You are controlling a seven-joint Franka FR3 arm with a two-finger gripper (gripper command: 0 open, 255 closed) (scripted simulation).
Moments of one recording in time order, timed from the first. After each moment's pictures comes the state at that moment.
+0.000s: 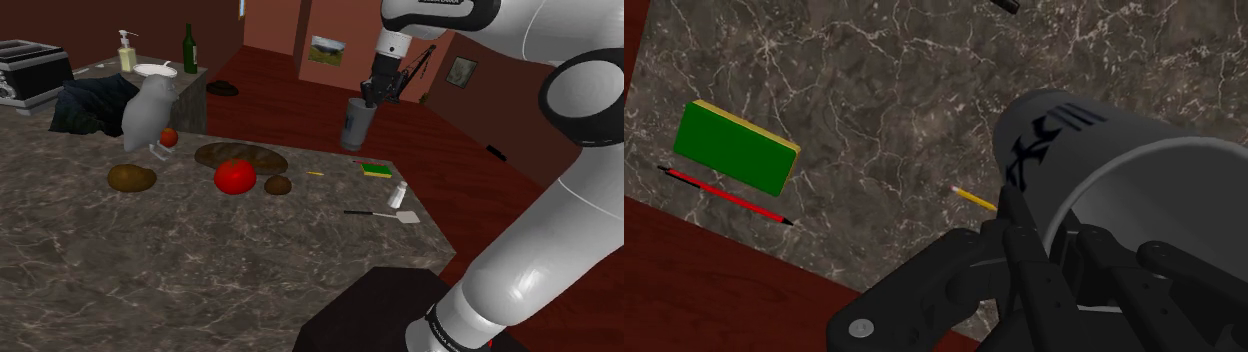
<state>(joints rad) -0.13 -0.04 -0.16 -1.66 0.02 1.59 -0.10</state>
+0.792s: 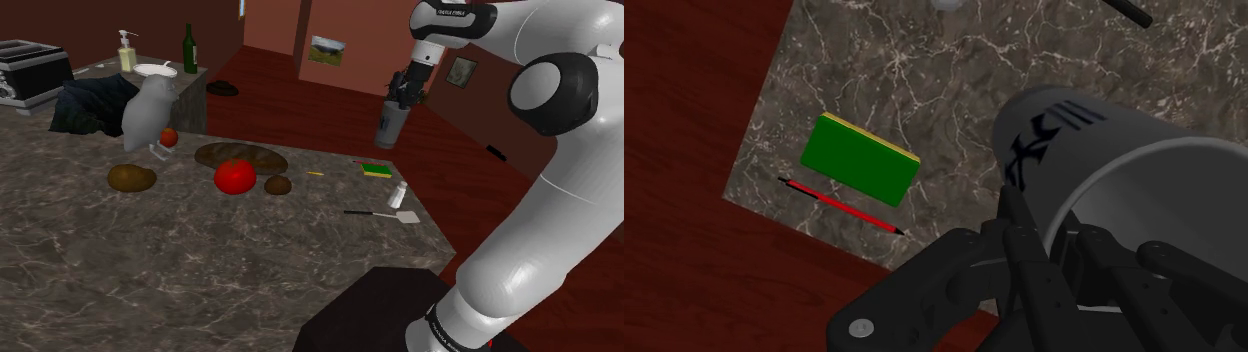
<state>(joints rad) -0.28 0.08 -0.31 -1.53 0.04 1.57 -0.39</state>
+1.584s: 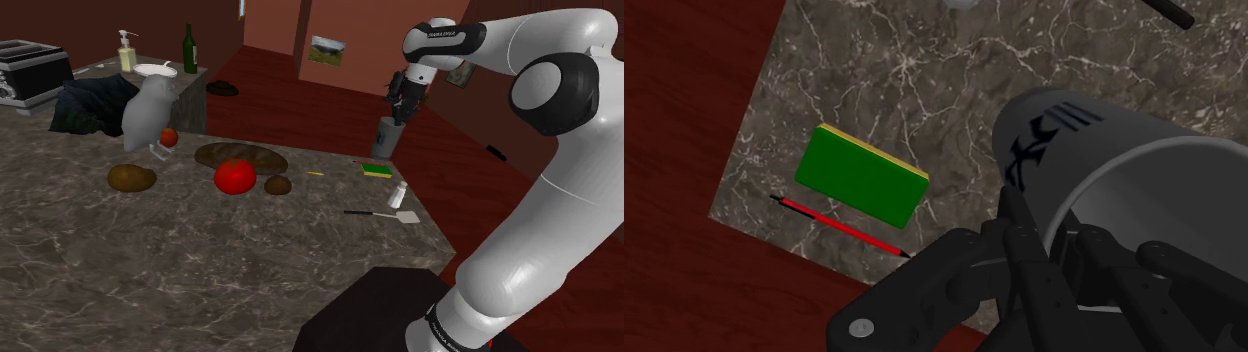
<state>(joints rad) -0.29 0.08 -0.31 -1.68 0.04 1.72 -0.42</state>
